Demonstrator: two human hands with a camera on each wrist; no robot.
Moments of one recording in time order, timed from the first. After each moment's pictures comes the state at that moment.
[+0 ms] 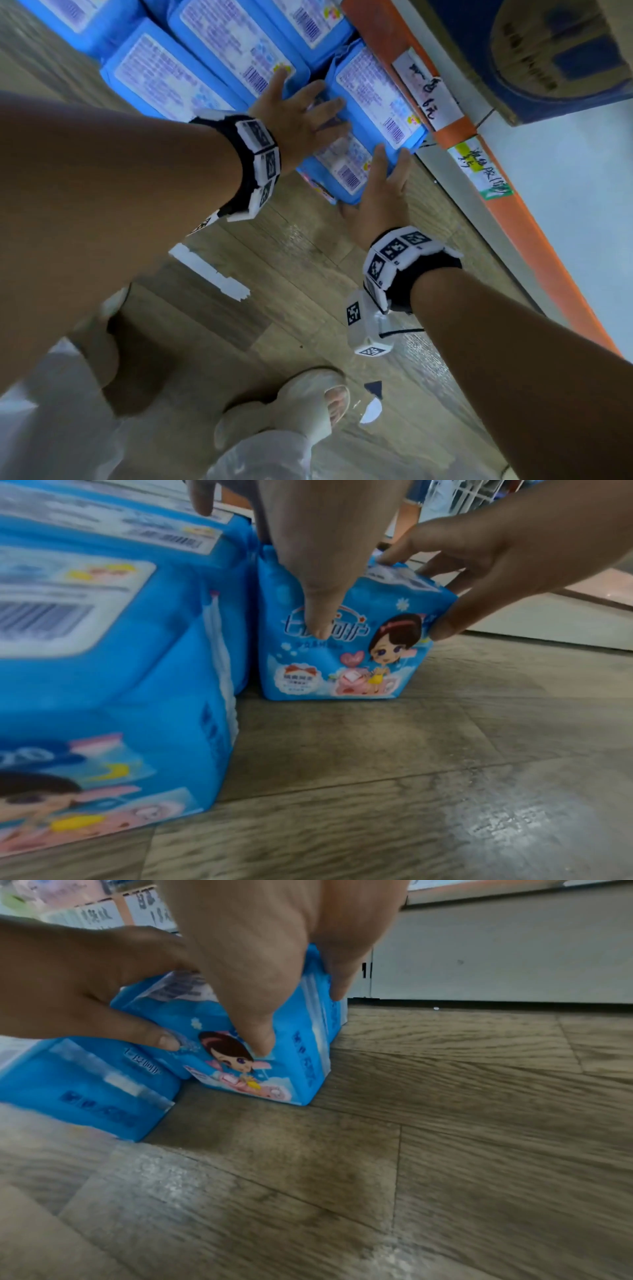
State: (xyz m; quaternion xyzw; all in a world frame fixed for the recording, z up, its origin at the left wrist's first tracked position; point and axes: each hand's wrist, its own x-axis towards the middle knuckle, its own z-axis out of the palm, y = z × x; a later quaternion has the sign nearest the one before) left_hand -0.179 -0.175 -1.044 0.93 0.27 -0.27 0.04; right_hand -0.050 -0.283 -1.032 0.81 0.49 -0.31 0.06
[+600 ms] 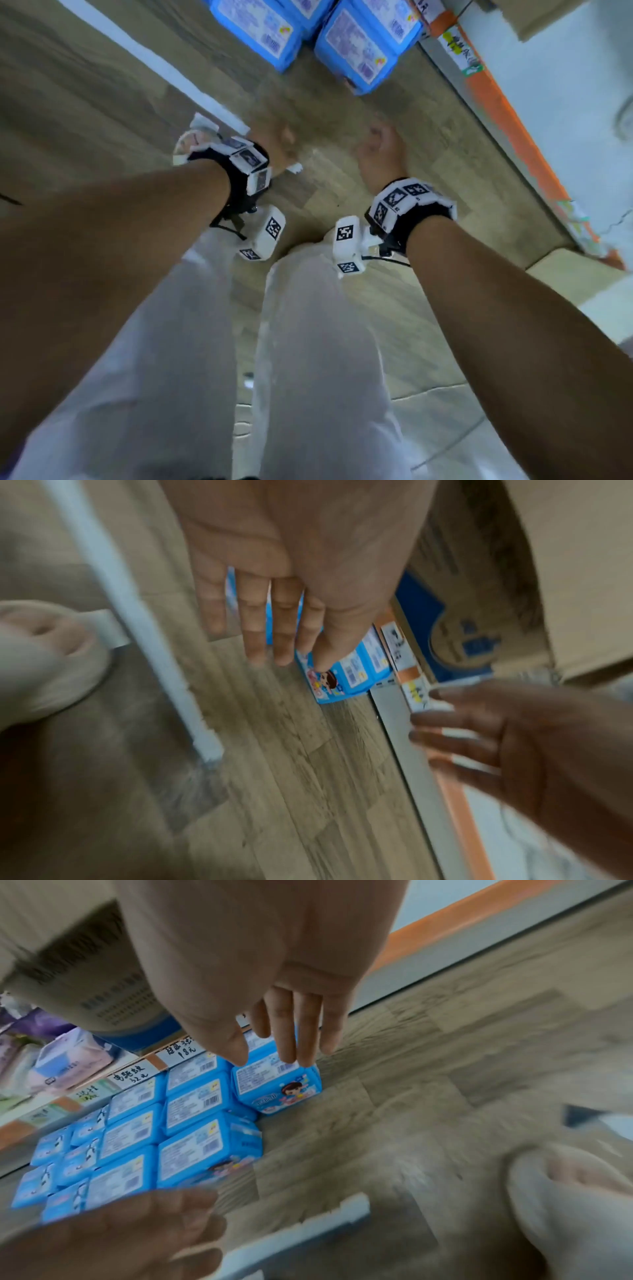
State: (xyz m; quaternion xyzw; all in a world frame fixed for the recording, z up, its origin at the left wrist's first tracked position) left_hand -0.295 -0.287 -0.854 0.62 0.54 -0.26 0.52; right_hand -0.133 -0.350 -0.834 0.84 0.19 -0.50 -0.13
